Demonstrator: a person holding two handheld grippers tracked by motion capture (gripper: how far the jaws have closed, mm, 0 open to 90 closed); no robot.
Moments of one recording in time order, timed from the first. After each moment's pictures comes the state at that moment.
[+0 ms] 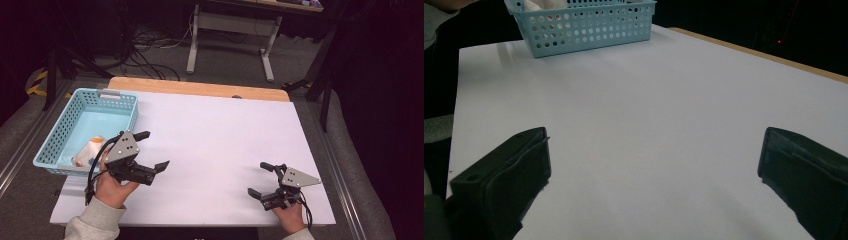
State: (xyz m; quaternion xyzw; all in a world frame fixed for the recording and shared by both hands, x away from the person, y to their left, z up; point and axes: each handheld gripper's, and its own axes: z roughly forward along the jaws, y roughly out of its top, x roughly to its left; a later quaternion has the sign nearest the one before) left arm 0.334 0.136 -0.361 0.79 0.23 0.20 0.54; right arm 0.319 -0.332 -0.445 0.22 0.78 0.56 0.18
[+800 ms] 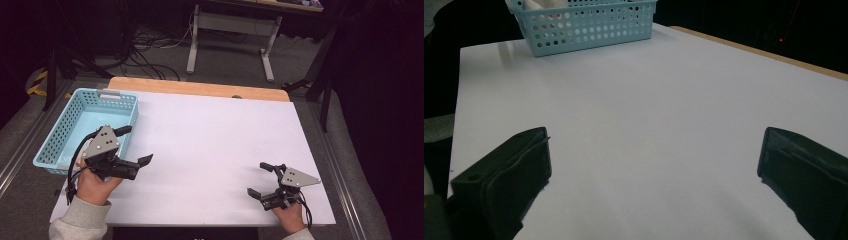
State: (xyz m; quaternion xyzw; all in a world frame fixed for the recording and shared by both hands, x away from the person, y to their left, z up) left arm 0.332 0.172 -0.349 0.77 0.26 0.23 0.53; right arm 0.319 -0.331 -0.446 0.22 0.78 0.56 0.18
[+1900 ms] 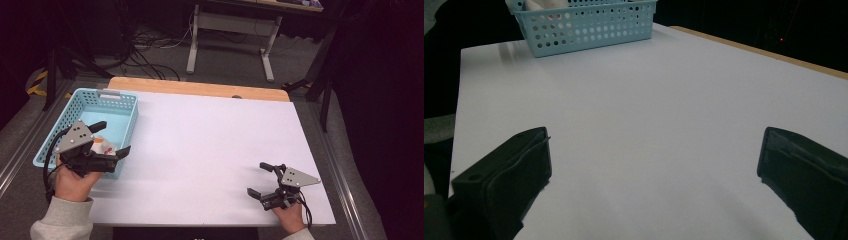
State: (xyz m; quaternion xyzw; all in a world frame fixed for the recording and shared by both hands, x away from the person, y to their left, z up) left arm 0.335 0.218 -0.349 0.75 0.32 0.25 0.51; right arm 0.319 -0.331 -0.446 0.22 0.78 0.56 0.18
